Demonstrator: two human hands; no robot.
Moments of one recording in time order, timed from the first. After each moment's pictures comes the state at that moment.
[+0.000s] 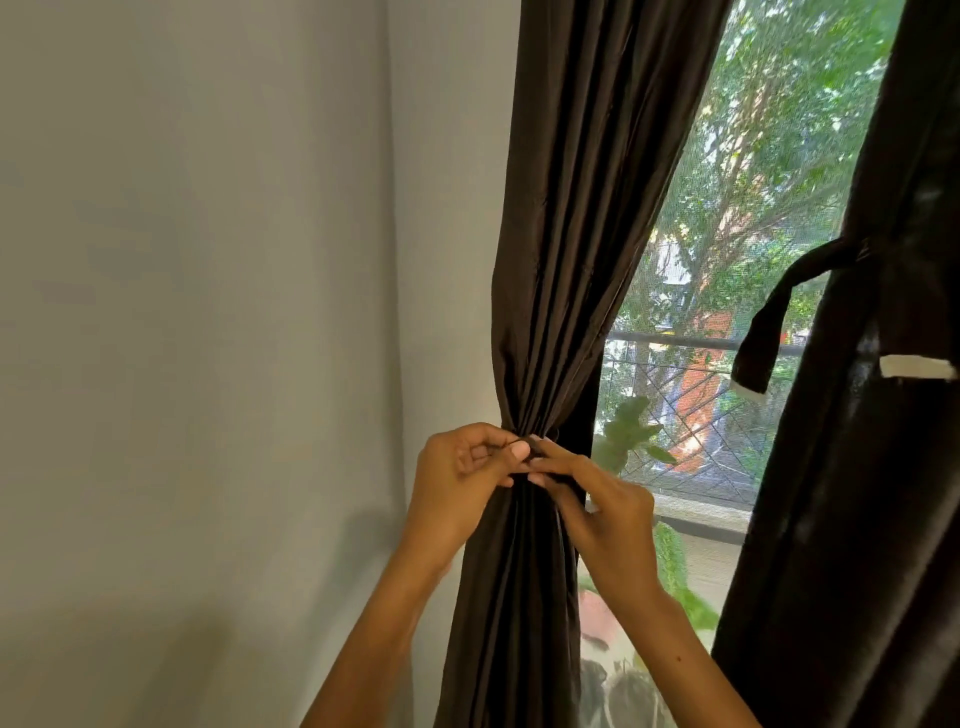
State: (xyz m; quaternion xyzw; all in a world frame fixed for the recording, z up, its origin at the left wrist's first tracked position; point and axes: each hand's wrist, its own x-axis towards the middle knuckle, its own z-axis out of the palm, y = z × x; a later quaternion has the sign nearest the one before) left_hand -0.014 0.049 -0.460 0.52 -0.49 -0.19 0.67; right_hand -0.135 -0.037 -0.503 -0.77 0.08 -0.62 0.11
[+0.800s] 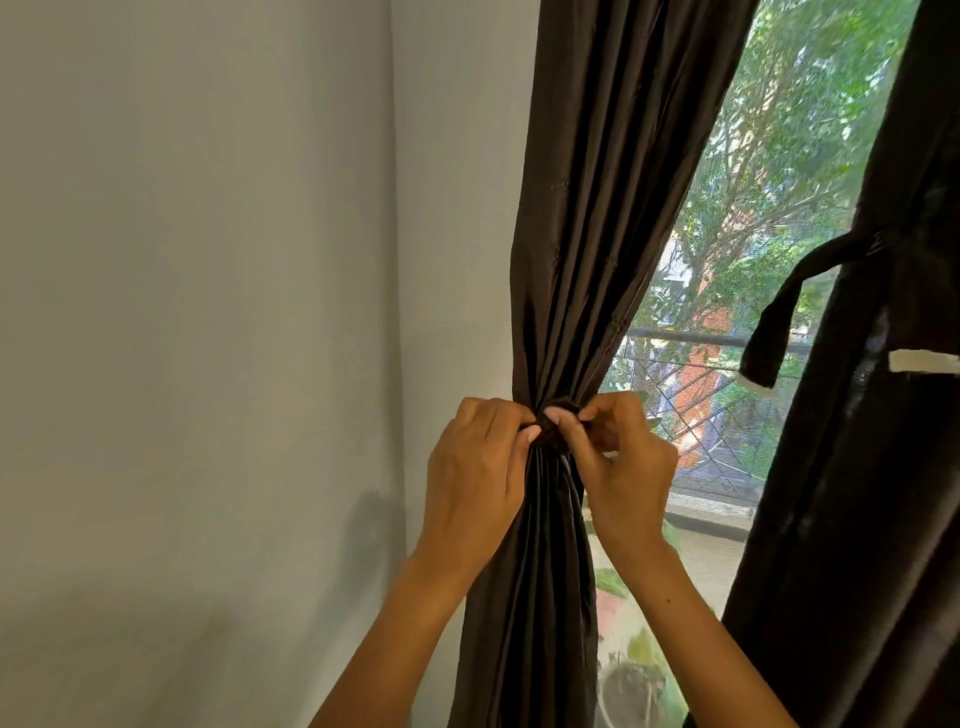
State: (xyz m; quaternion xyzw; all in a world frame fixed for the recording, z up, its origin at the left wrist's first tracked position) left_hand -0.021 0.050 -0.467 0.59 -0.58 0.25 0.50; right_hand -0.125 -0.034 -0.472 -0.70 0.16 -0.70 0.07
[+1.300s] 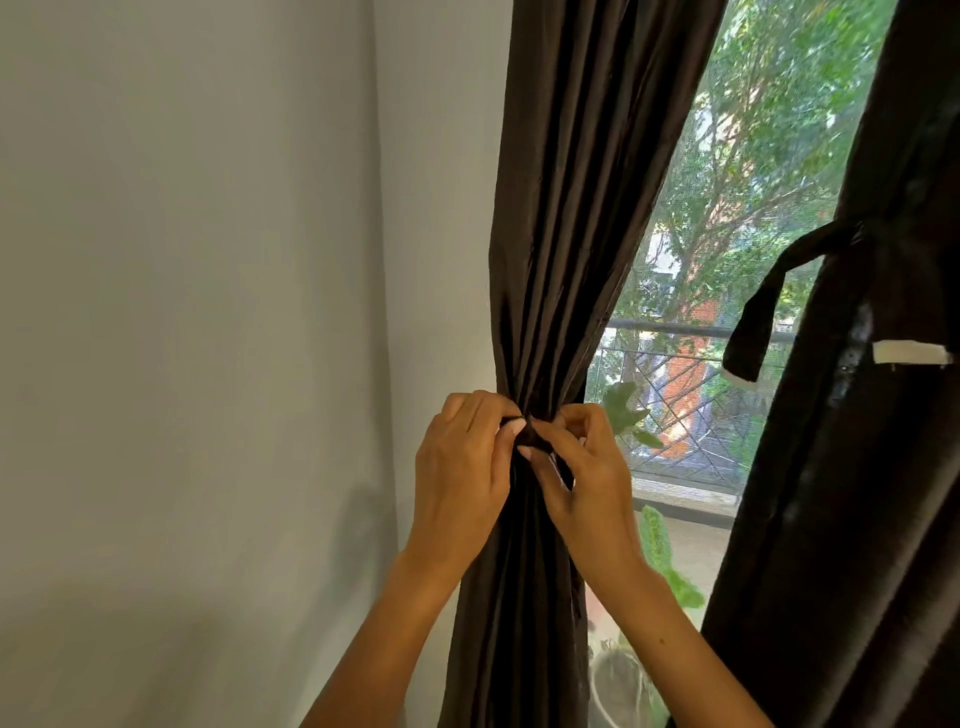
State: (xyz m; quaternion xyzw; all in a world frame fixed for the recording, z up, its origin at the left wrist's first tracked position) left_hand -0.020 0.042 -0.471 0.58 -0.57 0.25 0.52; right_hand -0.126 -0.028 -0.493 -0.79 0.17 -0.59 0.04
